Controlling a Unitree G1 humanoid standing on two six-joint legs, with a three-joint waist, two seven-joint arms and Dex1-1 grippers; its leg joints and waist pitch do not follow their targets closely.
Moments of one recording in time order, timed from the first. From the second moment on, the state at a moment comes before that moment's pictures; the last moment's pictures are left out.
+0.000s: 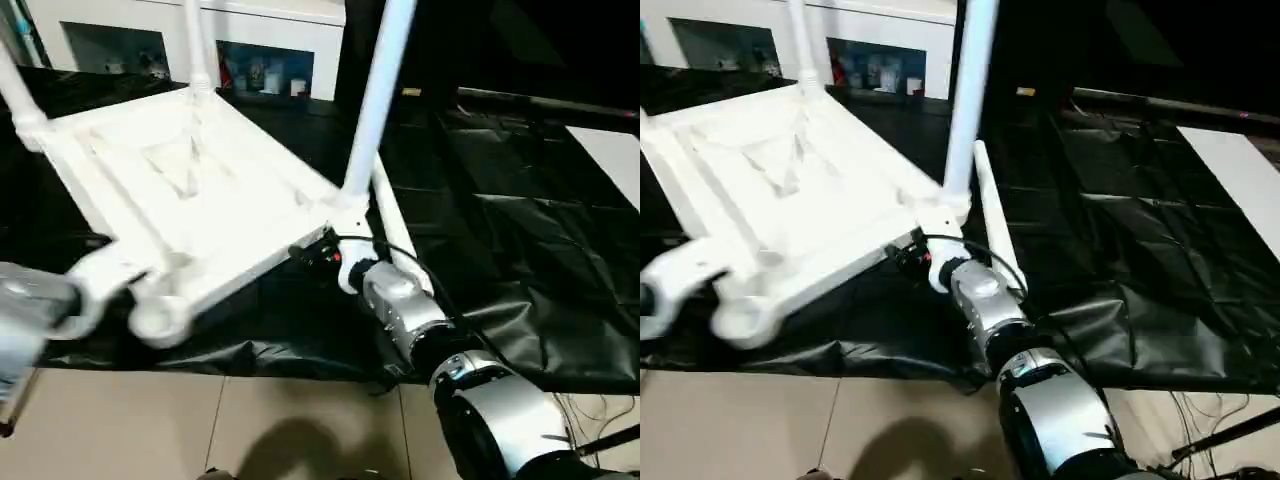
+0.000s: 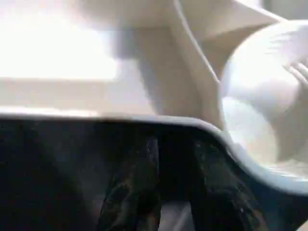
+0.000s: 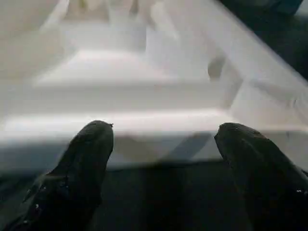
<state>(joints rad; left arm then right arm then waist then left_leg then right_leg) -0.31 0.84 -0.18 -0.02 0.06 0.85 -0.97 -0.81 0.06 0.03 1.12 0.01 -0.17 0.39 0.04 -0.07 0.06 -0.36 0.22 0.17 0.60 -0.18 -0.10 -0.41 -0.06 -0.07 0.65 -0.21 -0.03</state>
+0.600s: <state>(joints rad) -0.53 0.46 -0.20 0.32 0.09 0.54 -0.63 -0.77 -0.17 -0.05 0.67 0.02 0.40 0.29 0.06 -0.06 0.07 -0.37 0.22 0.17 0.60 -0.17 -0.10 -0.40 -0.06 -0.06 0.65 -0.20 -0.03</state>
